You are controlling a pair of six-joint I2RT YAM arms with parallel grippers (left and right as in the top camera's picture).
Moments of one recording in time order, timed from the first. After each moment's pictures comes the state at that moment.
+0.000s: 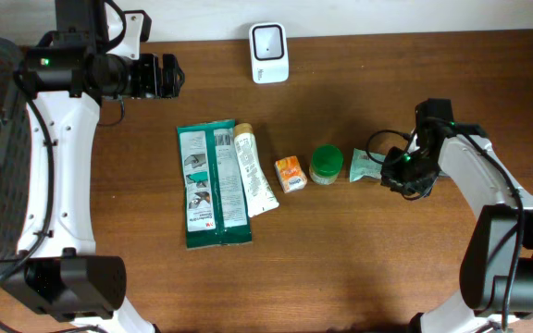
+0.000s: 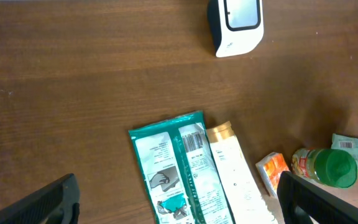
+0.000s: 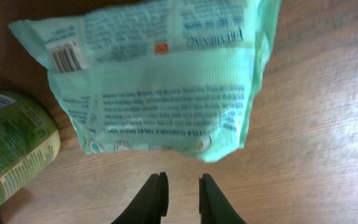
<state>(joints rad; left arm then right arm) 0.00 1.85 2.05 -1.16 0.27 0.03 -0.09 1.78 1.18 -0.88 -0.22 0.39</state>
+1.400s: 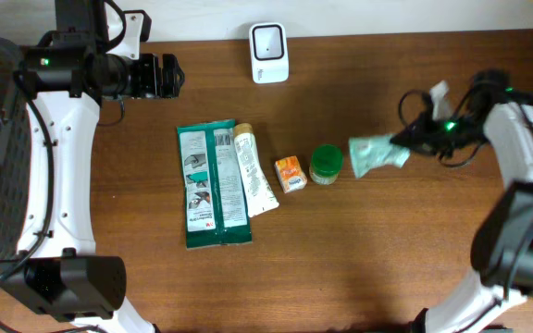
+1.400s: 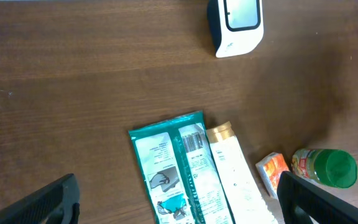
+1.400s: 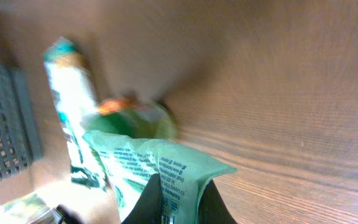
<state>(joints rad) 0.00 1.85 2.05 -1.16 0.27 0.03 -0.29 1.91 1.54 -1.07 -0.72 -0.08</state>
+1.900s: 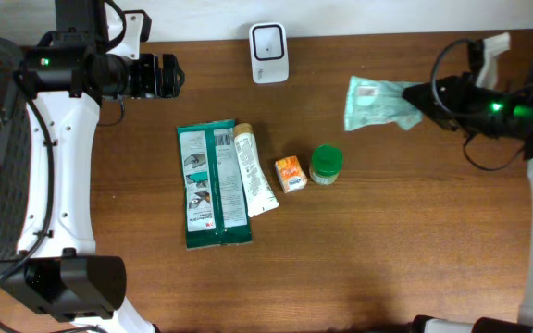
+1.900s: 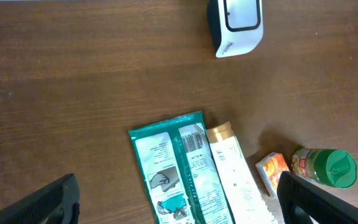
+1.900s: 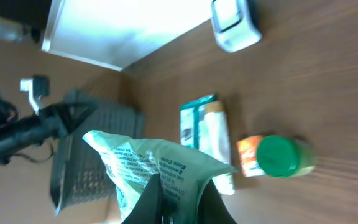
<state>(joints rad) 0.00 1.85 2.05 -1.16 0.27 0.03 -0.23 1.49 1.65 -1.06 -0.93 0.31</state>
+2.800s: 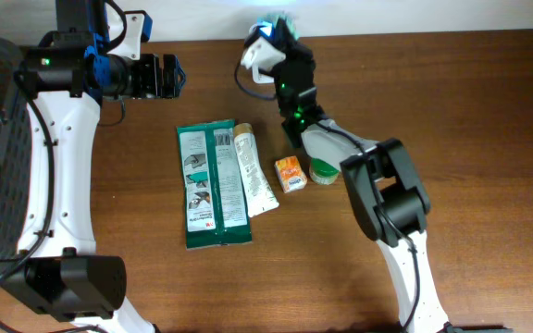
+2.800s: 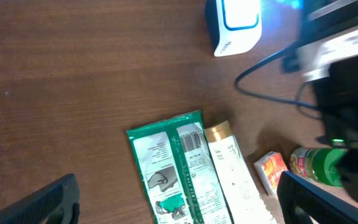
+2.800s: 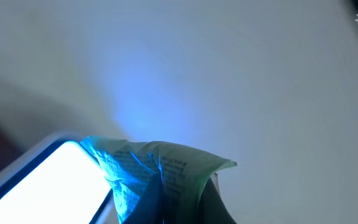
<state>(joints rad) 0.00 1.85 2.05 -1.16 0.27 0.03 0.43 2.43 1.65 0.86 0.30 -0.95</state>
